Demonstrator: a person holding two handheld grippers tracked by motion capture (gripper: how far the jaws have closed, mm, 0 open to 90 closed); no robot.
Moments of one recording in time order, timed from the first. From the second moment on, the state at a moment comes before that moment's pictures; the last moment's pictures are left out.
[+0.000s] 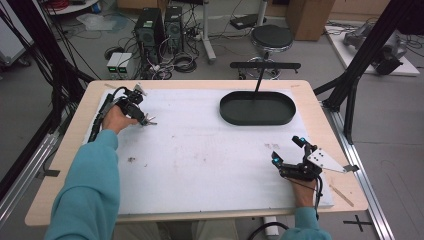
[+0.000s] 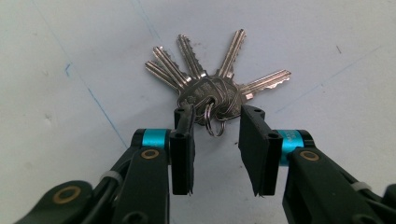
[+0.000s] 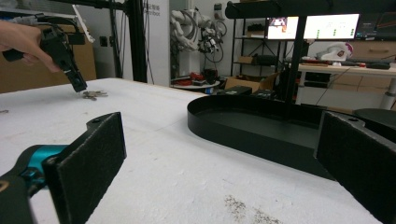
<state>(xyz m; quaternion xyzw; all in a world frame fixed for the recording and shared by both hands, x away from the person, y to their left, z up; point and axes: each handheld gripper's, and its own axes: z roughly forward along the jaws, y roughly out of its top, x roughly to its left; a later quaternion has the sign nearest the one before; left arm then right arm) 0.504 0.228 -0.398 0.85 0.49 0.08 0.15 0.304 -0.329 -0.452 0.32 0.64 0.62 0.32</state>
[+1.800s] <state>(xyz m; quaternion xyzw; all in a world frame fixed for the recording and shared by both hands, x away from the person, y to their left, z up) 0.492 0.230 -0.370 0.85 0.45 0.08 0.26 0.304 -0.329 -0.452 0.32 0.64 0.62 0.32</state>
